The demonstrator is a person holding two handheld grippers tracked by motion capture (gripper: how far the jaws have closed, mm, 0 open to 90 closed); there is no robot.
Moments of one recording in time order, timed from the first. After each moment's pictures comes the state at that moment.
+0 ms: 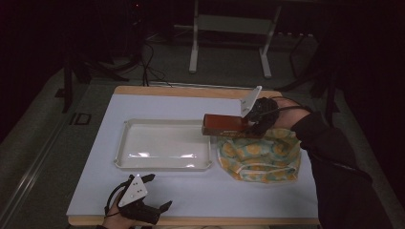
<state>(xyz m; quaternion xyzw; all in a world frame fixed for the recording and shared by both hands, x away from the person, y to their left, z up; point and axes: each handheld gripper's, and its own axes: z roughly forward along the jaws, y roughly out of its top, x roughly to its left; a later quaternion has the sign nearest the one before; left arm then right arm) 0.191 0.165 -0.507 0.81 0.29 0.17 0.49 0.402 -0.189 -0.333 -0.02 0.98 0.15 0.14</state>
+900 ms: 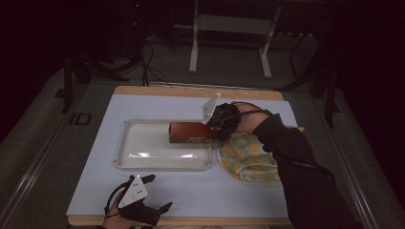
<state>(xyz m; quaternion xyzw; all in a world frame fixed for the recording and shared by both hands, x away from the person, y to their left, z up) 0.189 0.165 -0.507 0.81 0.29 0.17 0.49 0.397 -0.096 -0.360 -0.07 0.97 0.18 0.12</state>
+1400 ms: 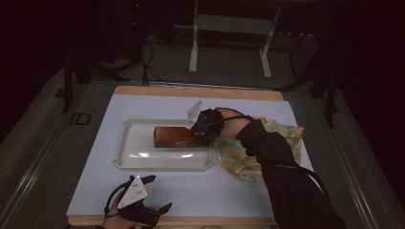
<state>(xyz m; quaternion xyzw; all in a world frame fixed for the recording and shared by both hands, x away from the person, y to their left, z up) 0.188 0.165 -0.506 0.81 0.28 0.16 0.49 0.397 -0.059 -0.387 -0.08 0.97 0.21 0.11</state>
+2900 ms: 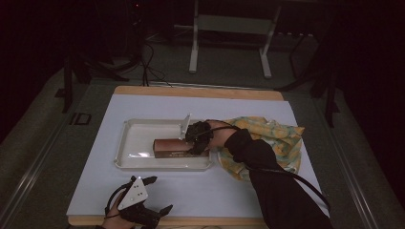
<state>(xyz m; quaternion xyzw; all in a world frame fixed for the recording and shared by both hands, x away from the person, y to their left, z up) 0.187 0.163 -0.506 0.81 0.27 0.16 0.49 0.413 -0.035 -0.463 -0.07 0.98 0.17 0.07</state>
